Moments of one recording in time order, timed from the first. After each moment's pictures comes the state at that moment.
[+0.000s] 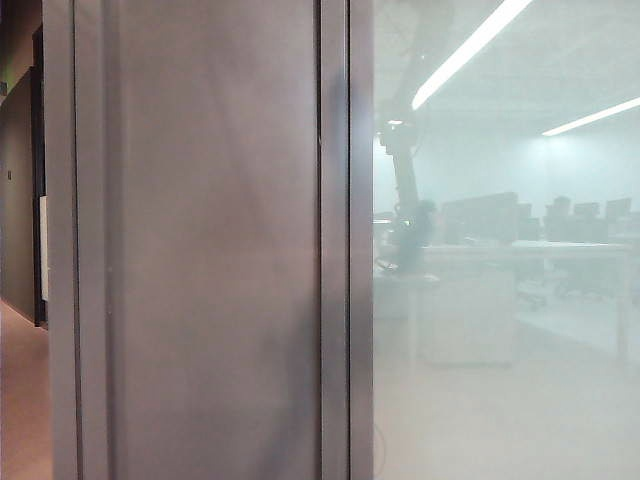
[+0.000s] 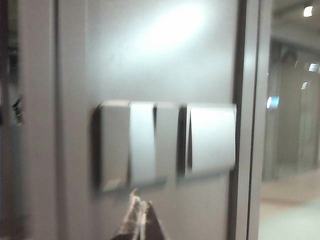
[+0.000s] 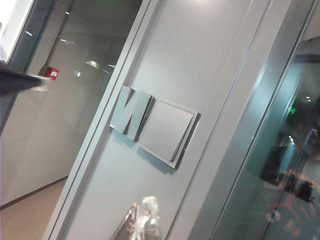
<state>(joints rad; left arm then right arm) -0.39 0.92 1.59 -0.26 0.02 0.02 0.07 1.06 1.43 0.31 -0.90 0.10</state>
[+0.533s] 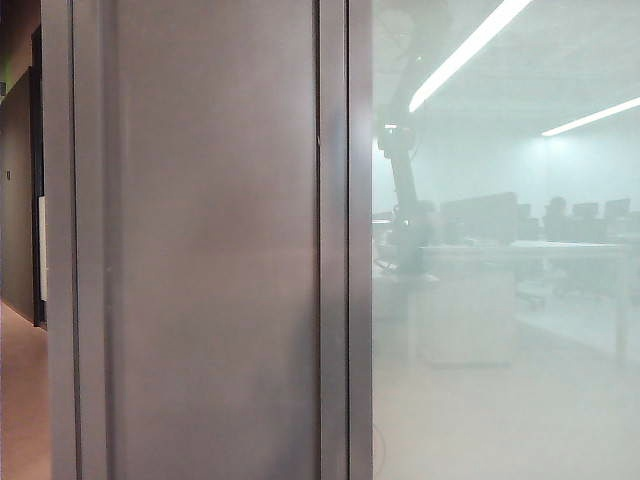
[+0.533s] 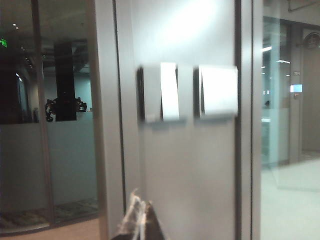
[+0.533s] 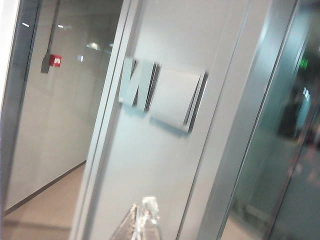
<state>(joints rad) -0.39 0.46 1.31 -0.45 -0.05 0.09 0.07 1.00 1.43 0.06 -0.89 0.11</state>
